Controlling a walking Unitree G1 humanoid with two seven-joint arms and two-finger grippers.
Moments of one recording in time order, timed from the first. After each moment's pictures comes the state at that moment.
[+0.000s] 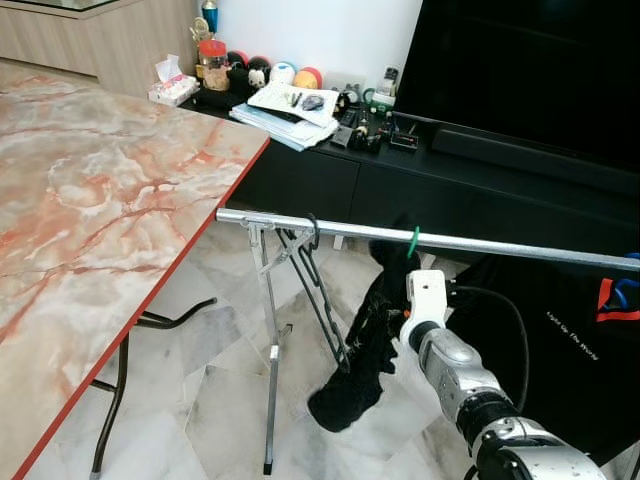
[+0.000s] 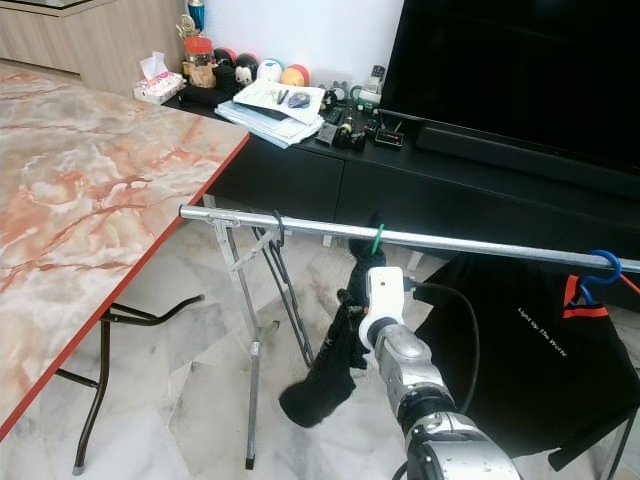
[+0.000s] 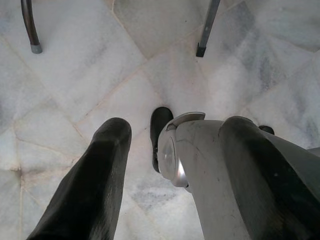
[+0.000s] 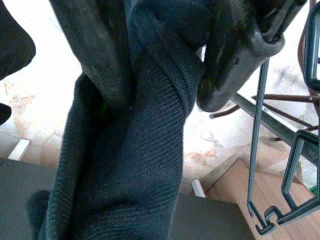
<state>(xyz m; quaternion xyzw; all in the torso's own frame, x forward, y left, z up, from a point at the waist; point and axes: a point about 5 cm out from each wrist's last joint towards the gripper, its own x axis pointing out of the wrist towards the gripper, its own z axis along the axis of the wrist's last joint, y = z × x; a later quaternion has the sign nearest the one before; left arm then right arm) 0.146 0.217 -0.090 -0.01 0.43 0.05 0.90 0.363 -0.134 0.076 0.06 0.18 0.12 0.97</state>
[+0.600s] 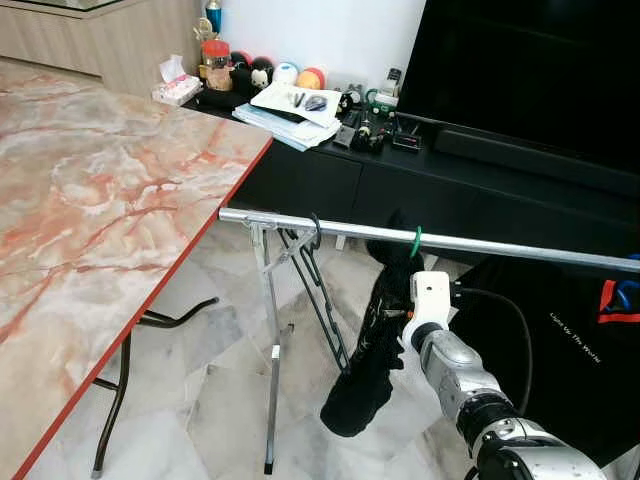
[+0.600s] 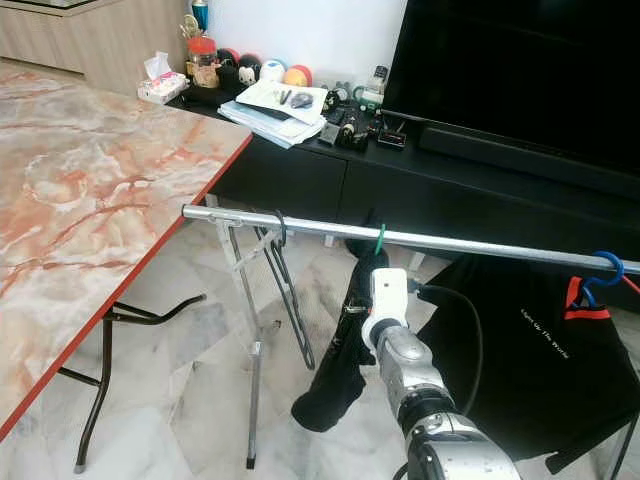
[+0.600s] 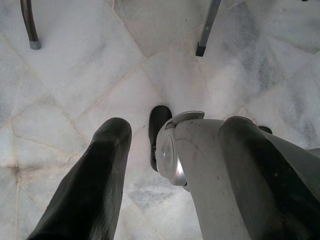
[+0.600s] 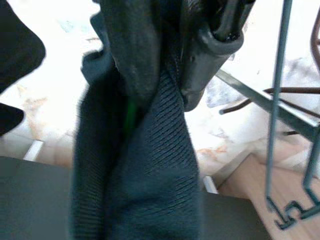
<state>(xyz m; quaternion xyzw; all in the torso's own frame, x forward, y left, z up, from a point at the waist) 0.147 0.215 -0.091 -0.01 0.44 0.05 0.90 0.362 -0.141 0.073 0.05 0.18 0.08 0.98</state>
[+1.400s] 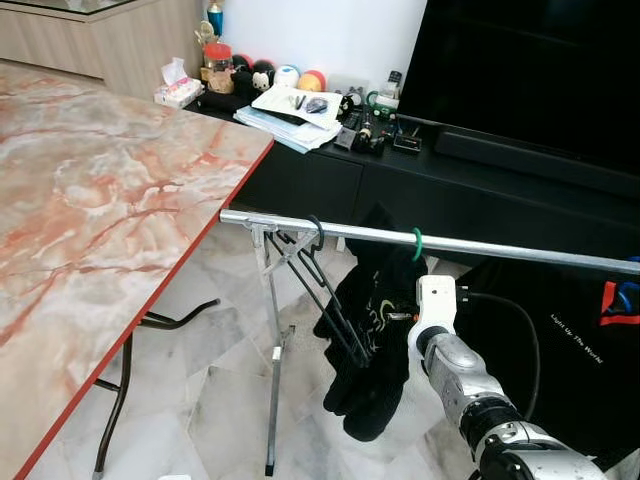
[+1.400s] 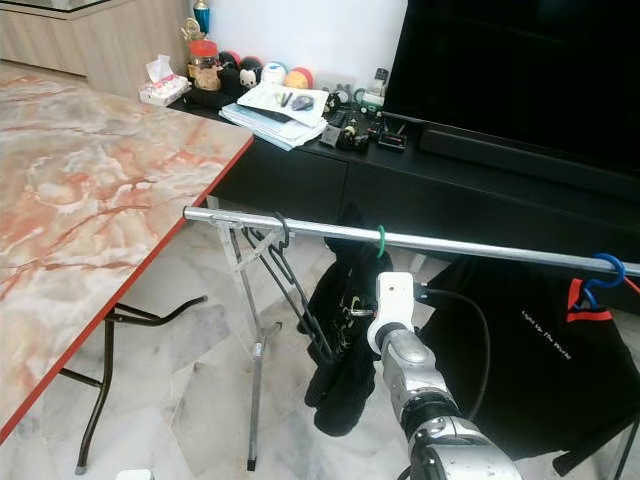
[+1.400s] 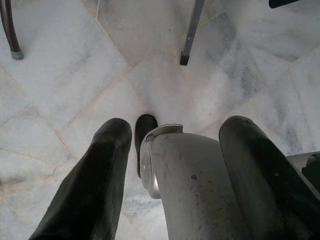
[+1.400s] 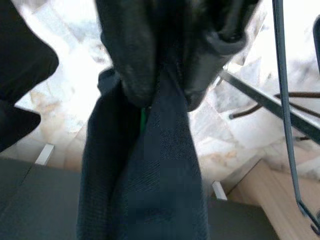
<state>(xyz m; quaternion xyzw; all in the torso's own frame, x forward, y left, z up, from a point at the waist) 0.158 0.200 -0.089 -0.03 0.43 0.04 0.90 0.357 -0.144 0.064 0.04 0.20 0.06 0.98</state>
